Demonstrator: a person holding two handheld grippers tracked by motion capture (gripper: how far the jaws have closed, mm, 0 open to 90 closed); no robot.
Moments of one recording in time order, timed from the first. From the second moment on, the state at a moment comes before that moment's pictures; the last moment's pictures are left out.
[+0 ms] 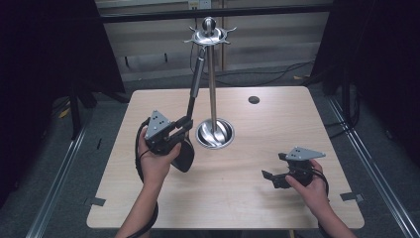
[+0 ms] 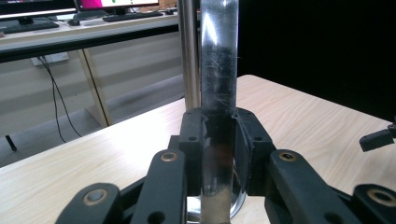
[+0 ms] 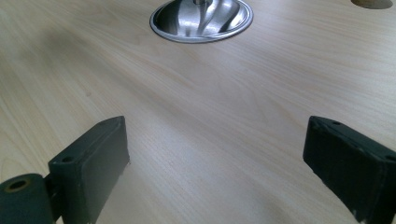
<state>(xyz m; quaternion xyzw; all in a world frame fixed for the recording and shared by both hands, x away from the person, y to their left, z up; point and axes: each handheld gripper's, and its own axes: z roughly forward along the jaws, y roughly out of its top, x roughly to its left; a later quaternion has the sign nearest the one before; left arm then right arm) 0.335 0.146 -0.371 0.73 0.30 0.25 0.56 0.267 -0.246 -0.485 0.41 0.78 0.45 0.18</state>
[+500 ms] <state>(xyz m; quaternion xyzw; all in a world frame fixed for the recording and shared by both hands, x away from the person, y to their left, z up) 0.346 0.132 -0.378 0.73 0.30 0.24 0.56 0.267 -0.246 -0.485 0.41 0.78 0.44 0.18</state>
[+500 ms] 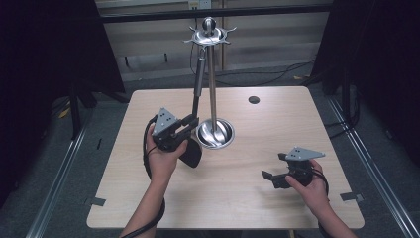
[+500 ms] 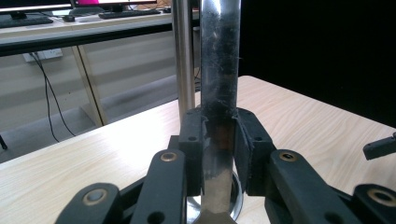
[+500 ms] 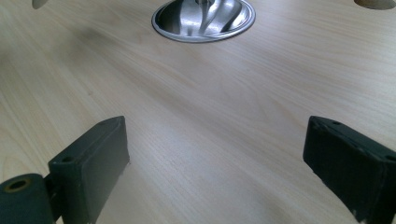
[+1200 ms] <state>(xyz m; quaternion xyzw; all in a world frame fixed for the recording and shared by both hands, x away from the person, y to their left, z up) 0.356 0.120 -0.386 0.72 0.30 0.24 0.58 0.265 -0.248 -0.484 0.40 0.78 0.44 0.18</state>
